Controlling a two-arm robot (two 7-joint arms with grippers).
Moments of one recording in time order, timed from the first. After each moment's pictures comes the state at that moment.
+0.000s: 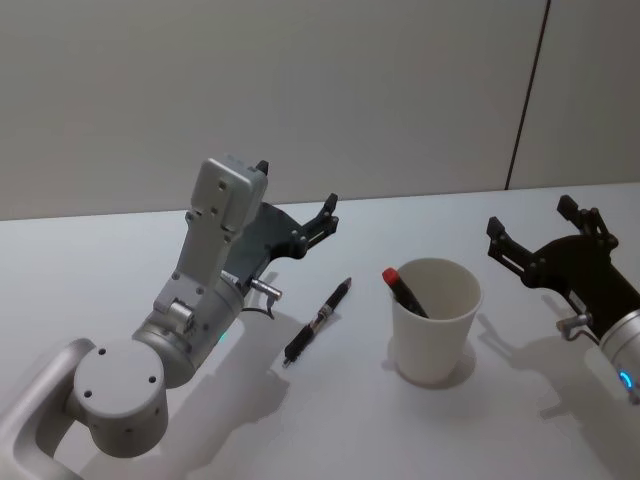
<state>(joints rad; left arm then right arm) -0.24 0.38 0.45 -1.63 -0.20 0.01 -0.01 -0.01 0.34 -0.23 -1.77 0.29 0.03 0.07</state>
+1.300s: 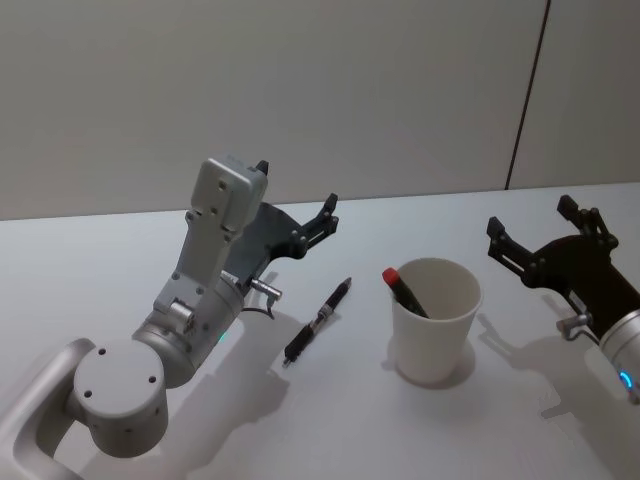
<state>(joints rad) -0.24 0.38 0.45 -1.63 -0.20 0.01 -0.01 -0.01 0.34 -0.23 -1.77 0.29 0.03 0.07</state>
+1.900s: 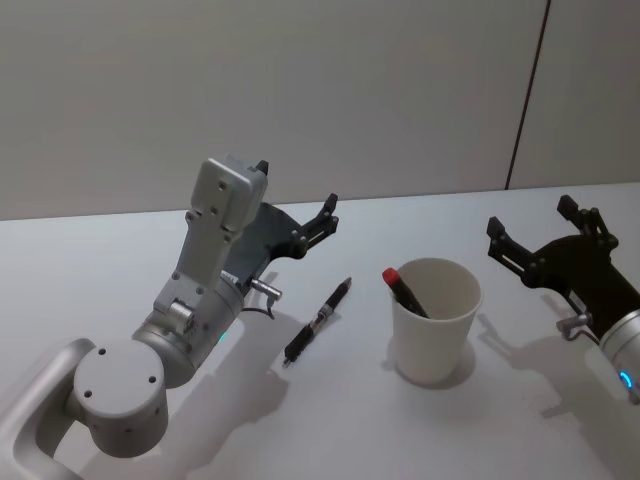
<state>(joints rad) -0.24 0.38 0.45 -1.63 -0.20 0.01 -0.01 -0.01 0.34 -0.23 -1.77 0.29 0.03 0.07</state>
